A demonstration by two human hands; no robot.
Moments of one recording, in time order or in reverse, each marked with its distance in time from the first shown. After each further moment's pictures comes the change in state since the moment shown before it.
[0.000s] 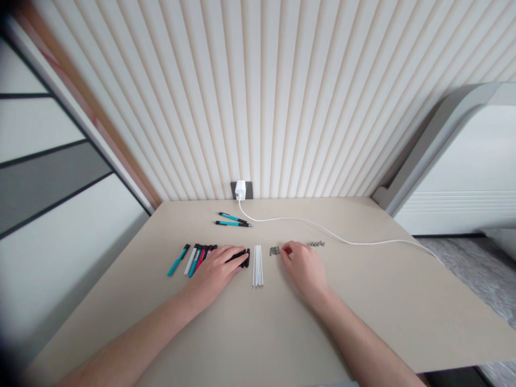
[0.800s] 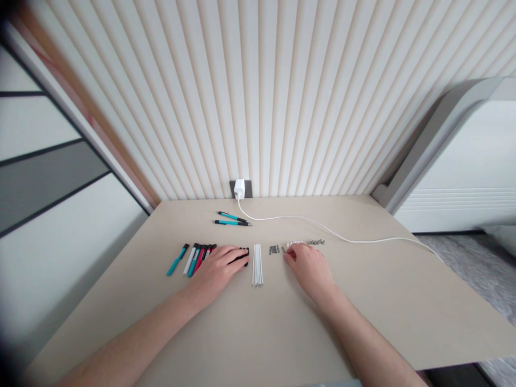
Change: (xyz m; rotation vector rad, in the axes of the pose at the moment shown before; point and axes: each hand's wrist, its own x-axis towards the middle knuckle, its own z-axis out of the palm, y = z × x) left_hand 0.002 -0.001 0.002 0.097 -0.056 0.121; right_hand 0.001 -0.002 -0.012 -0.192 -0.246 0.138
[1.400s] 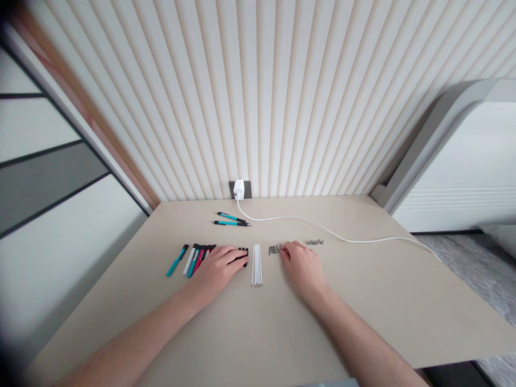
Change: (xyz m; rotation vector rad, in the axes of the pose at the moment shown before) left_hand 0.002 -0.001 -0.003 0.038 -0.011 0.034; right_hand 0.003 -0.003 0.015 -0.004 0.102 -0.076
